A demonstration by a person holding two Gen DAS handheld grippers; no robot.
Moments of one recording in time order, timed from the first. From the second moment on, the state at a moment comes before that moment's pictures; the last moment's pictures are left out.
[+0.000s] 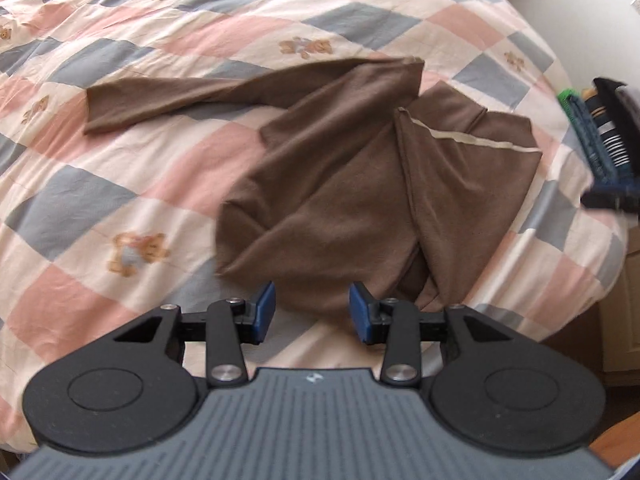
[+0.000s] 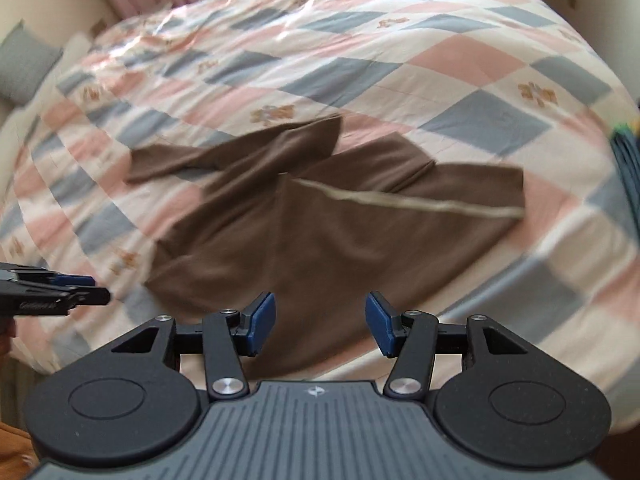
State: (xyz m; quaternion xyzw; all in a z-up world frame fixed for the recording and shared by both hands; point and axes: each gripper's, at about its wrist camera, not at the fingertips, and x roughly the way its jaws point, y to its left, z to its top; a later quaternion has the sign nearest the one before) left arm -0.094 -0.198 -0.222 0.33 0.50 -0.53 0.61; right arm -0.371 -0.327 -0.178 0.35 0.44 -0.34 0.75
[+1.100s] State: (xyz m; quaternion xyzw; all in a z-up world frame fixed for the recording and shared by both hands) left arm -0.186 -0.277 -0.218 0.23 0.48 -0.53 0.67; right arm -0.371 -0.543 -0.243 0.50 0.32 -0.14 0.79
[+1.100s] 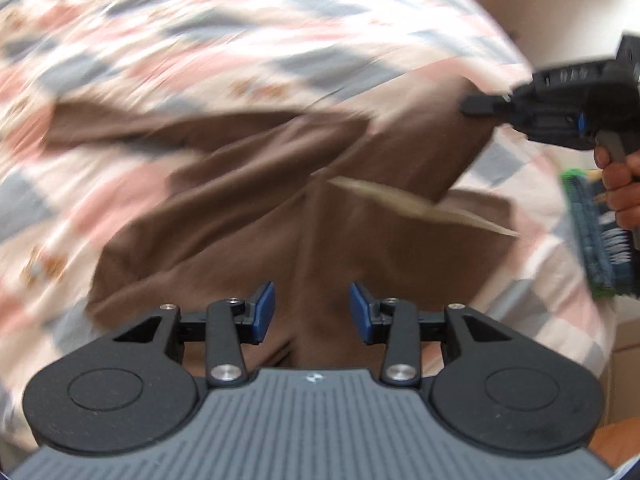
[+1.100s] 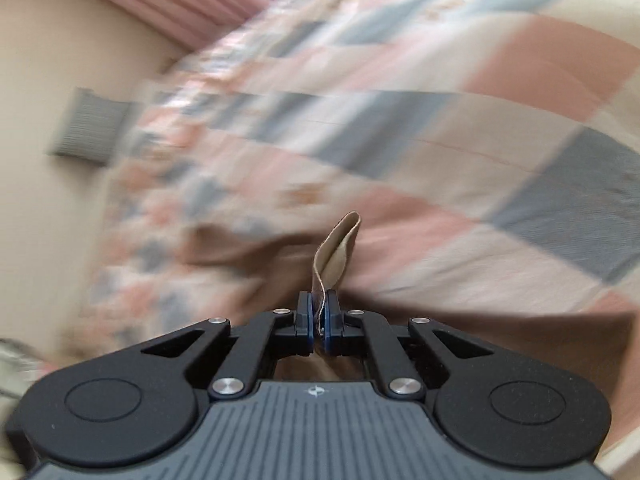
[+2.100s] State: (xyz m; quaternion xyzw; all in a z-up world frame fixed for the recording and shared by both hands) left arm -0.148 -0.230 -0.240 0.15 0.53 -0.44 0.71; right arm -0.261 -0.480 -0.310 0.24 0.54 -0.07 0.80
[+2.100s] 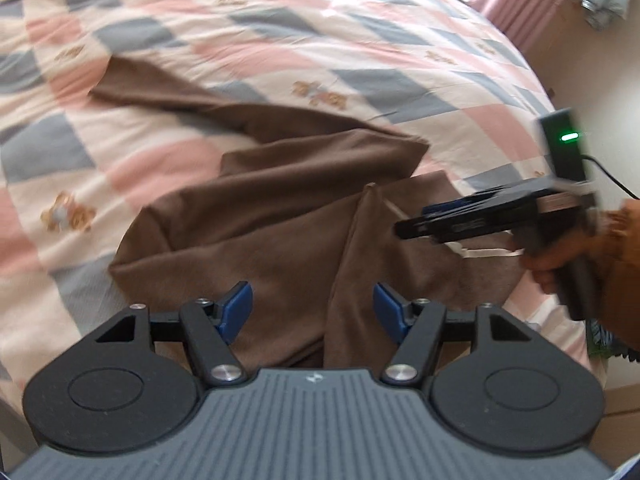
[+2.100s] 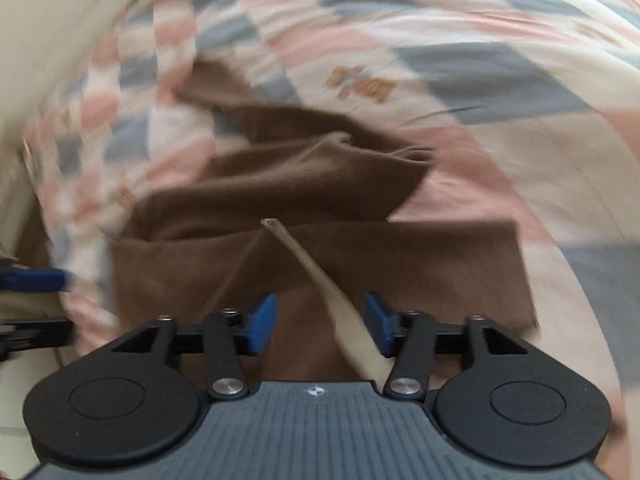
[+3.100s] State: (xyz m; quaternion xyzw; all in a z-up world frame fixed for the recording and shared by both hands) left arm -0.301 -0.415 -0.352 0.47 0.29 -0.55 0.62; right arm -0.603 -0.343 -0.300 0.42 0.55 -0.23 0.69
